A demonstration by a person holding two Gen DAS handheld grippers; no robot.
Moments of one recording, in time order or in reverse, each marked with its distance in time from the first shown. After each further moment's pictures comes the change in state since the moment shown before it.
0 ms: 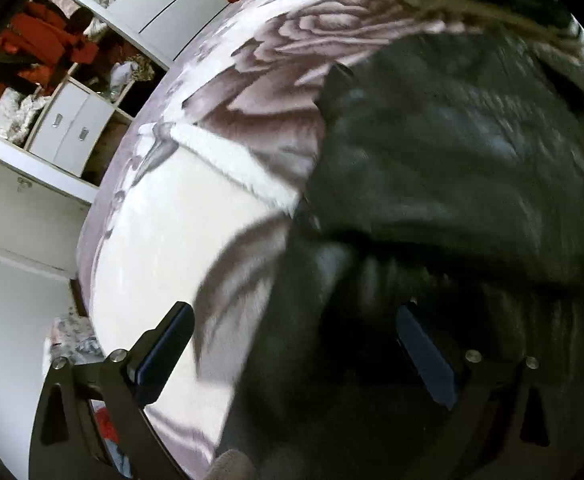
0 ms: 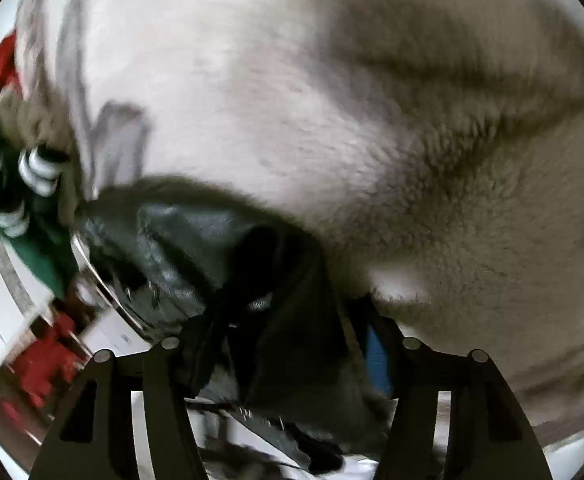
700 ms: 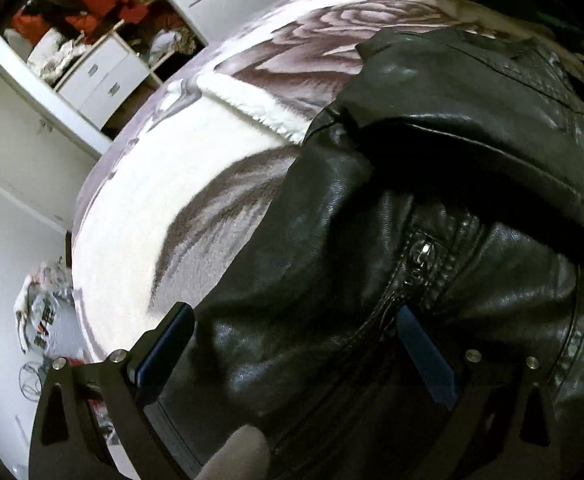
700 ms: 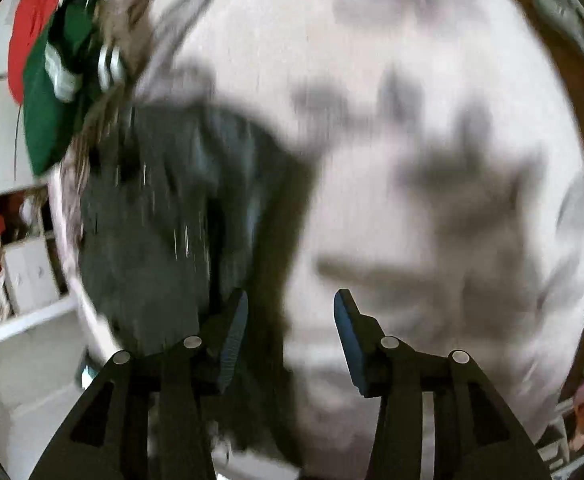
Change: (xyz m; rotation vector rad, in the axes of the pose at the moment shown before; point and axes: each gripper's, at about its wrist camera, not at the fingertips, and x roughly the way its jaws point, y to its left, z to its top) left arm 0.019 -0.005 -0.037 -0.227 -0.018 -0.005; right arm -0.054 -0.042 -0.118 -0.369 -0.066 -0.177
